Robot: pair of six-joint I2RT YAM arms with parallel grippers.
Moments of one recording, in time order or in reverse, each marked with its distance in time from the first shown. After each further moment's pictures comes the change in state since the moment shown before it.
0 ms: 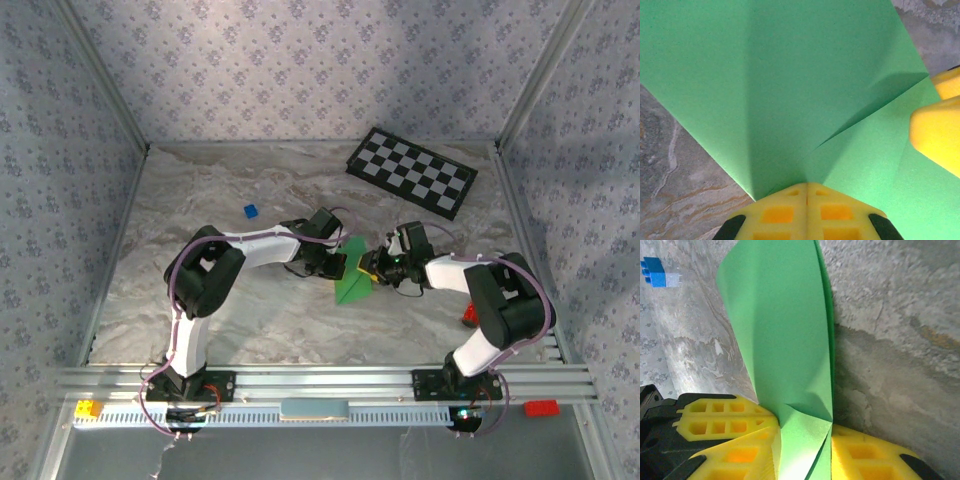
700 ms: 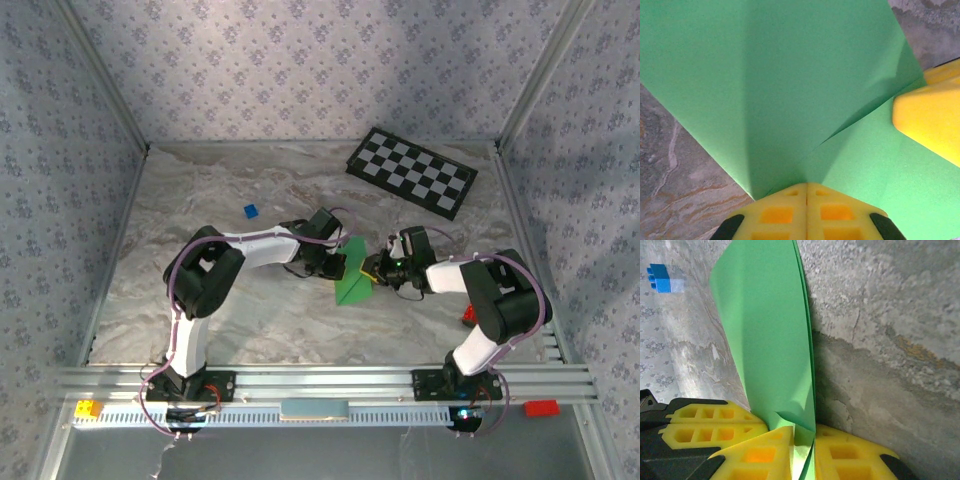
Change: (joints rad) left arm 0.000 -0.007 -0.012 0.016 -0.001 -0.002; right arm -0.011 0.036 -0.057 0.139 -0.017 0.018
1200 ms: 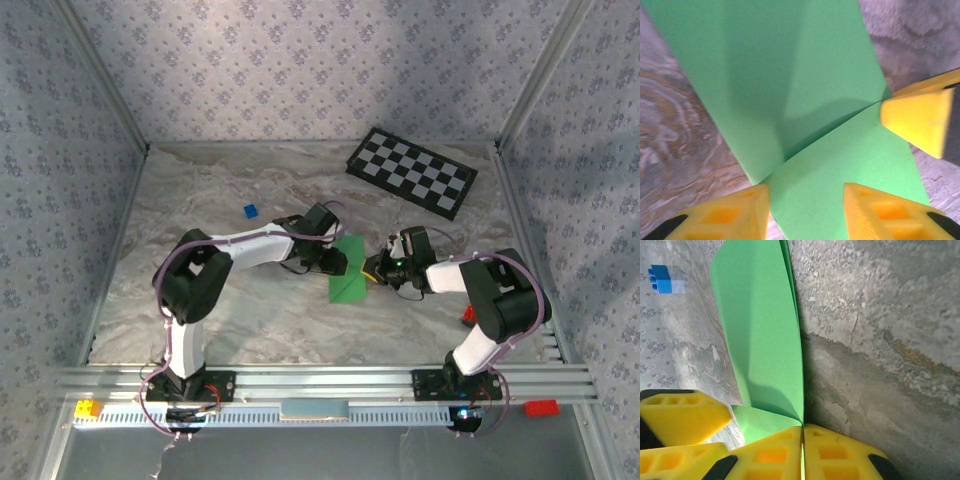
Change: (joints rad) left arm 0.009 -0.087 0.000 -0.042 -0.072 -0.033; right arm -0.007 0.007 0.000 0.008 -0.006 -0.001
